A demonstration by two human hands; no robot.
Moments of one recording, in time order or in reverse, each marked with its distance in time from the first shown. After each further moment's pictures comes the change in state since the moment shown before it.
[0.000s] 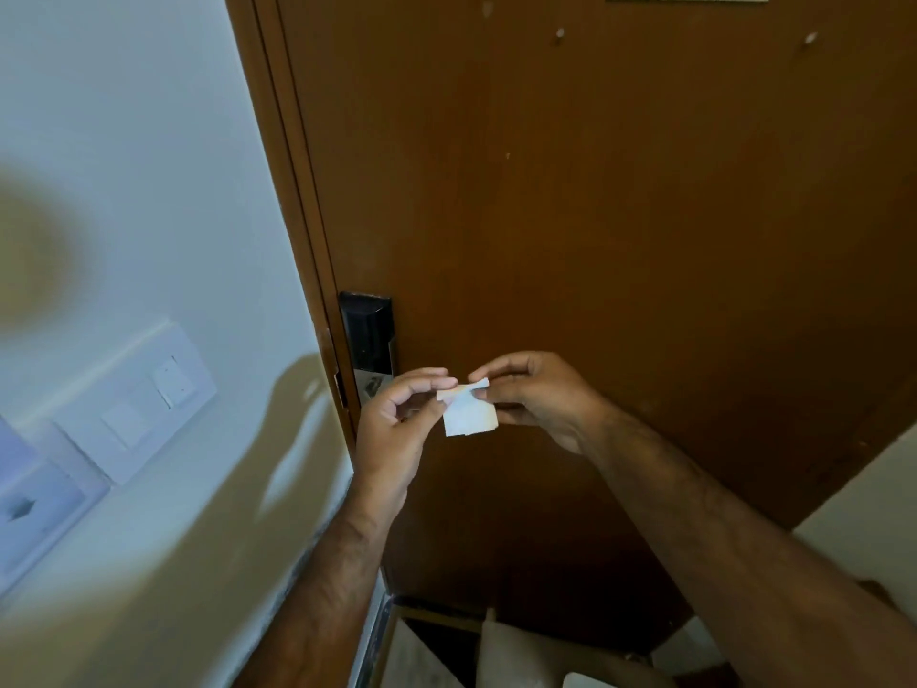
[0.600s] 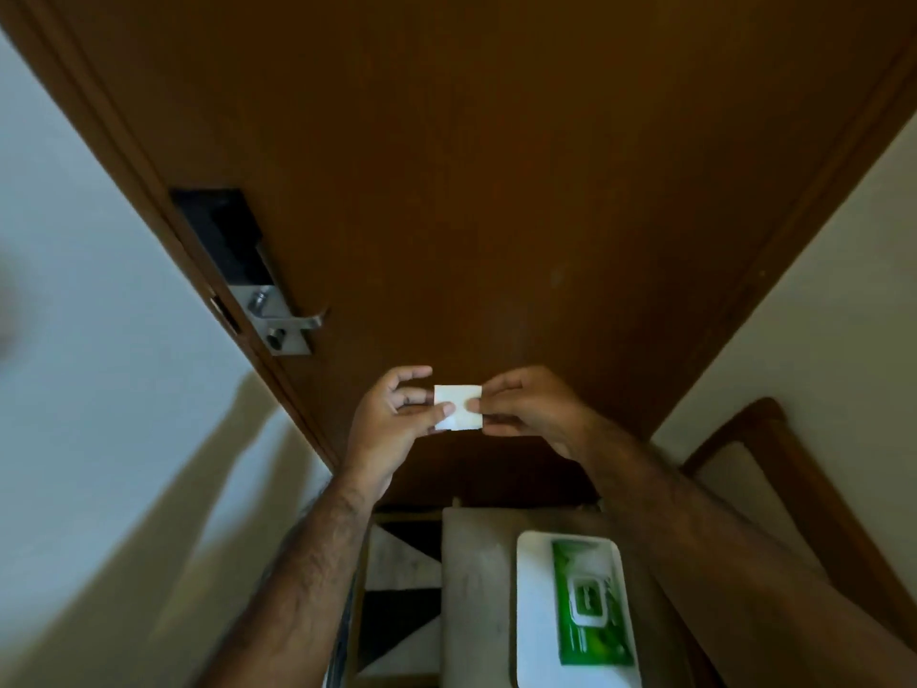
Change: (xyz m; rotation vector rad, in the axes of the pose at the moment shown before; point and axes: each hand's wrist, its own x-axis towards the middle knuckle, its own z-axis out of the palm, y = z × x) left_hand -0.073 -0.096 0.059 0.139 -0.270 -0.417; right_hand -0.056 0.177 -0.055 0.167 0.119 0.316
